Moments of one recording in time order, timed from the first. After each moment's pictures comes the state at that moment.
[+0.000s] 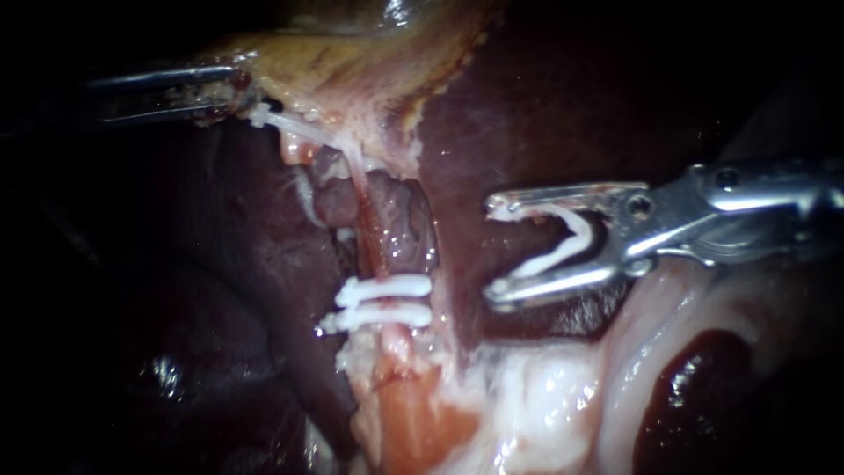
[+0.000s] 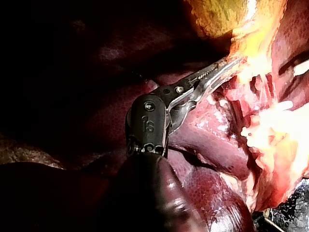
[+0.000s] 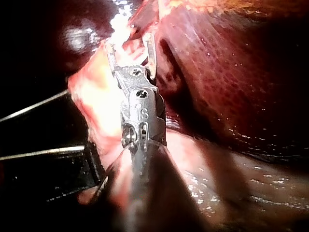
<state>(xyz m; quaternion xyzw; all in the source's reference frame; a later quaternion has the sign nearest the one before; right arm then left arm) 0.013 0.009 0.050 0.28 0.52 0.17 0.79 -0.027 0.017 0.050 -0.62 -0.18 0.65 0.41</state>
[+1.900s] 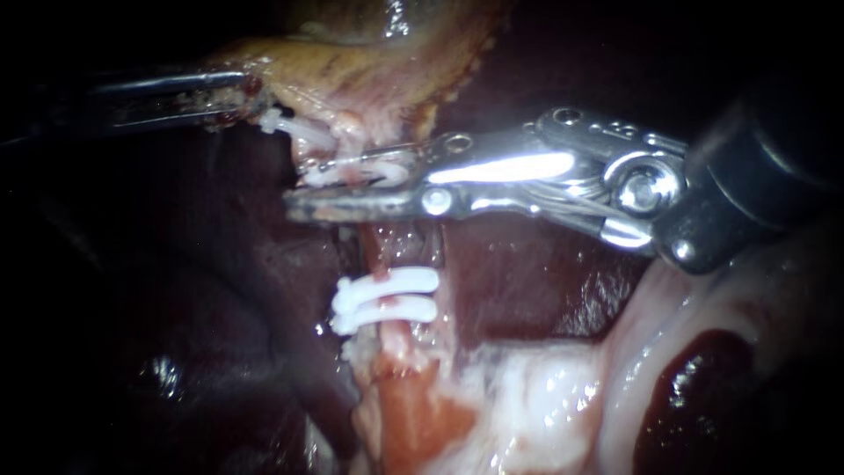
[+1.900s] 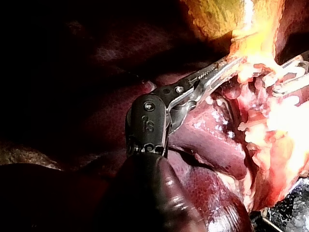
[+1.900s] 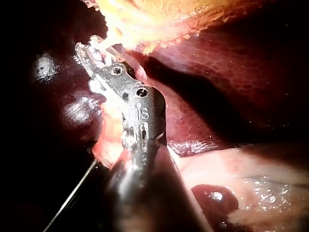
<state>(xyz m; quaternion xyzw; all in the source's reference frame) 0.022 0.012 0.048 0.35 0.57 0.27 0.69 -0.028 0.017 0.050 -0.62 -0.18 0.65 0.40</state>
